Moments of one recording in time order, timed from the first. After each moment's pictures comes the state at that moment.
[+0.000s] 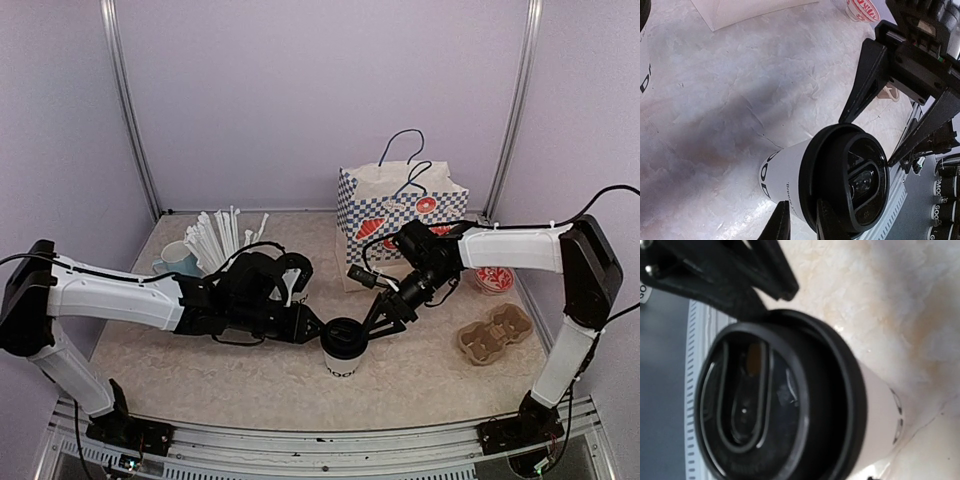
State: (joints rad) left arm -1.03 1.56 0.90 -0.02 0.13 -0.67; right arm 0.65 1.75 1.18 -0.69 -0.90 -0.39
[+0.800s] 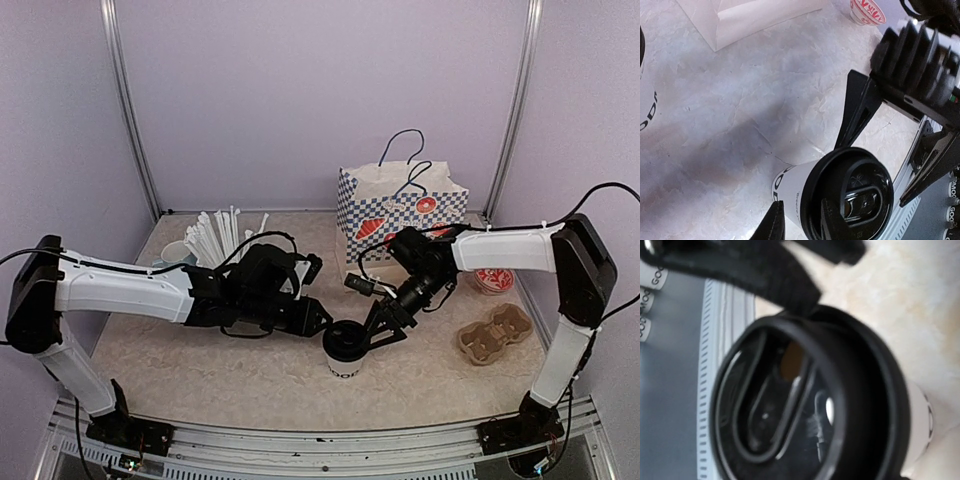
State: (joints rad) left arm -1.03 1.61 1.01 -0.08 0.07 -0.59; right arm 0.67 1.79 1.19 -0.74 -0.95 -0.44
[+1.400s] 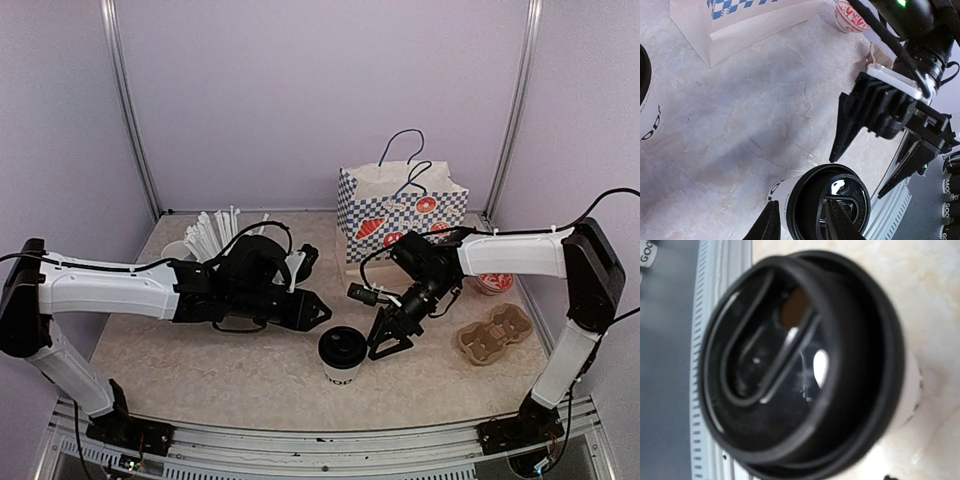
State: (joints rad) left arm -1.03 1.55 1.02 -0.11 0.07 -0.57; right arm 0.69 1.73 1.14 -0.78 -0.89 -0.47
